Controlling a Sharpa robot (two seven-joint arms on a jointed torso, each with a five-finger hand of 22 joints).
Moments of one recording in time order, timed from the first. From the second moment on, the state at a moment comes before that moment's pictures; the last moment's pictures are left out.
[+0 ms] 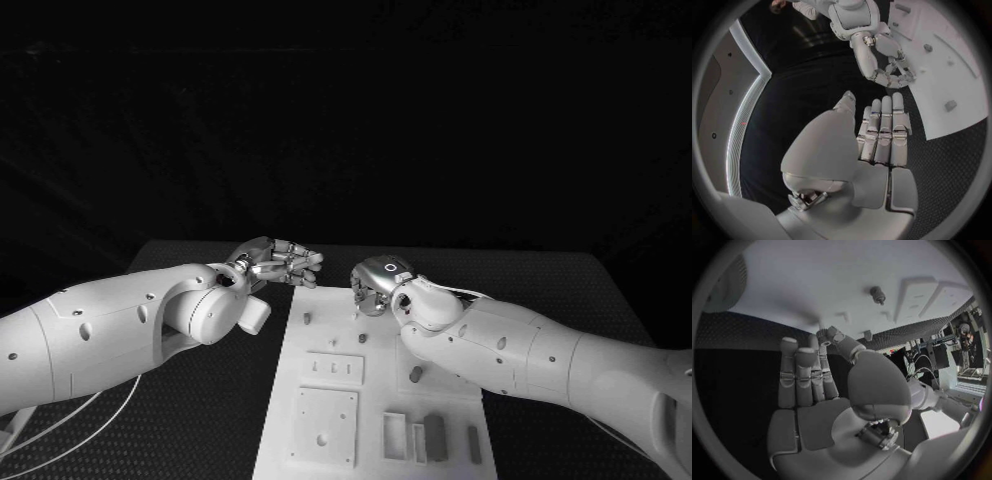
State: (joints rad) left arm 1.37 -0.79 -0.16 1.39 -0.15 -0.25 0.14; left_hand 1.51 -0.08 0.07 0.29 0.06 0.76 0.19 0.46 0.40 1.11 0.14 0.08 0.24 1.01 0.10 0.25 0.83 0.05 1.03 0.00 0.15 0.58; right arm 1.23 -0.30 -0.16 0.96 -1.73 -0.45 -0.21; right_hand 1.18 -0.09 0.63 -0.30 0.05 1.04 0.10 0.34 0.55 1.29 0.04 0.16 0.30 1.31 -0.07 1.10 0.79 0.20 1.21 -0.02 0.72 1.31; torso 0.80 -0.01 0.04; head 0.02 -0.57
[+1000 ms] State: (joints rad) left arm 1.37 -0.79 -0.16 1.38 -0.15 -0.25 0.14; left_hand 1.51 -0.08 0.07 0.29 0.06 0.76 0.19 0.46 0.40 1.11 0.14 0.08 0.24 1.01 0.10 0.25 0.83 0.04 1.03 0.00 0.15 0.58; right arm 1.22 -0.30 -0.16 0.97 -1.74 -0.43 -0.23; right_hand 1.18 -0.09 0.63 -0.29 0.05 1.04 0.11 0.34 0.55 1.29 0.04 0.16 0.29 1.31 -0.07 1.10 0.78 0.20 1.21 -0.01 0.72 1.31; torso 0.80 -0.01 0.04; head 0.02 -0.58
